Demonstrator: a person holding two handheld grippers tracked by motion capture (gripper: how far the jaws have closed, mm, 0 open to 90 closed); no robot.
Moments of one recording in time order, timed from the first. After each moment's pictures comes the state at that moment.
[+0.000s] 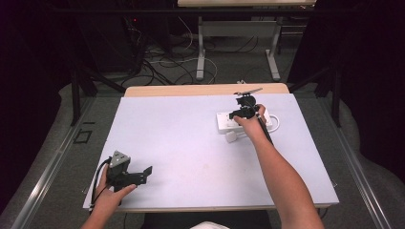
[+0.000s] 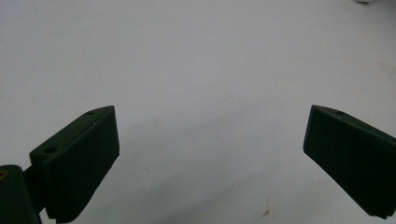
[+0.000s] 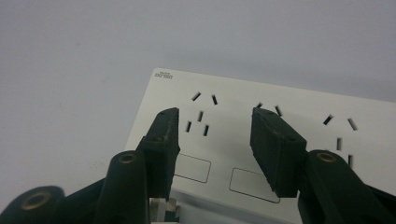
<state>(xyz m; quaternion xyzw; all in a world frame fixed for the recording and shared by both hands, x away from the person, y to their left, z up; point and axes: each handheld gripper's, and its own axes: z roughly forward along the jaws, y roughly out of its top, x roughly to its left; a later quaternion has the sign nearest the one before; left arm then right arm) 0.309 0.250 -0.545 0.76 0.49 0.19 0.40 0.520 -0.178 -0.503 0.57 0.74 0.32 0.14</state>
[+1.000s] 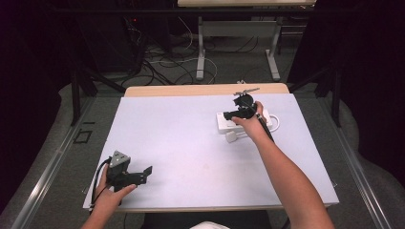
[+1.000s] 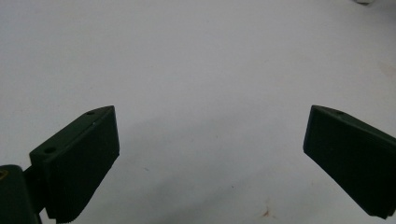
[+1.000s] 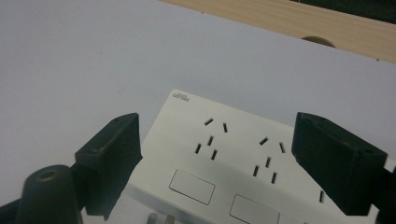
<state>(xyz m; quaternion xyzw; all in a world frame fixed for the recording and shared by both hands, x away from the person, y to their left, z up) 0.310 0.250 -0.545 0.75 0.49 0.19 0.40 0.515 -0.171 -0.498 0.49 0.77 0.36 0.20</state>
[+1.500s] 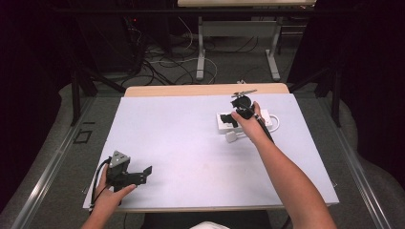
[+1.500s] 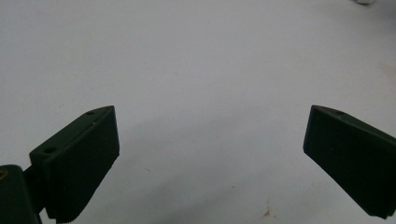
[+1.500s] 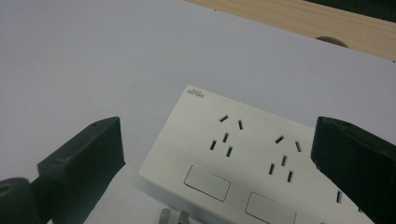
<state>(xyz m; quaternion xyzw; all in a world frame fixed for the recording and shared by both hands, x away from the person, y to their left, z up) 0.309 0.251 -0.545 0.75 0.49 0.19 0.40 0.509 -0.162 -0.499 0.48 0.77 0.36 0.19</state>
